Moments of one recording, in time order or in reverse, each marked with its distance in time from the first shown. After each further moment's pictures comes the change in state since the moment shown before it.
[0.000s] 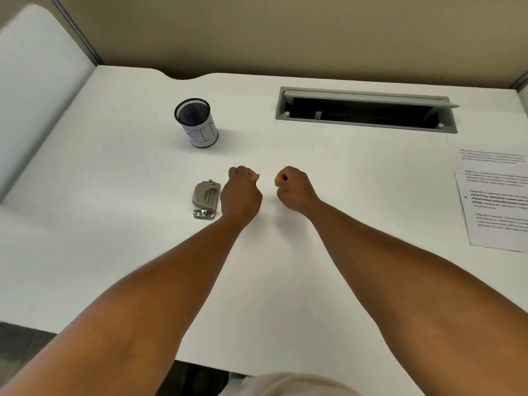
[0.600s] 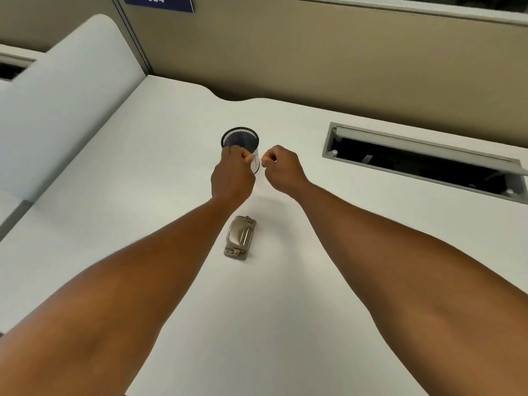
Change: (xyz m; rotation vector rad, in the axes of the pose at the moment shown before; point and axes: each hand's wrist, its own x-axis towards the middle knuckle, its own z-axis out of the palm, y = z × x) left_hand 0.123 -0.043 -0.087 -0.109 0.190 -0.069; right_hand 0.120 -0.128 0.057 0.081 -0.065 -0.182
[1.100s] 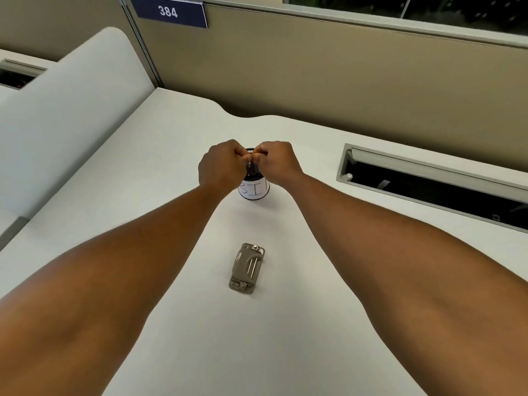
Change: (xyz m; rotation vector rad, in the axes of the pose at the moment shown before) left_hand 0.083 -0.018 -0.025 0.089 0.039 0.029; right_hand 0.076 -0.034 0.022 -0.210 -0.021 -0.103
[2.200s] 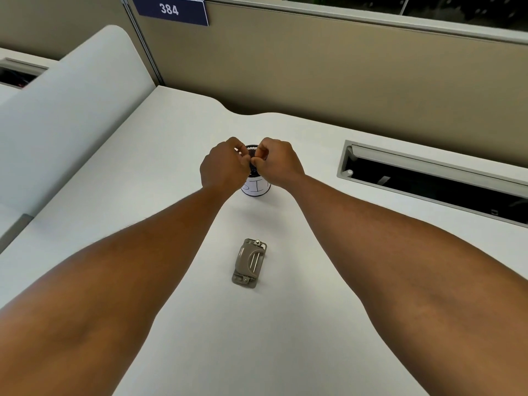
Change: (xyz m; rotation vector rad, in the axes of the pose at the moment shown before) left_hand -0.010 0.000 0.000 0.030 0.035 -0.021; right_hand -0.017 -0.005 -0.002 -0.097 0.026 -0.056
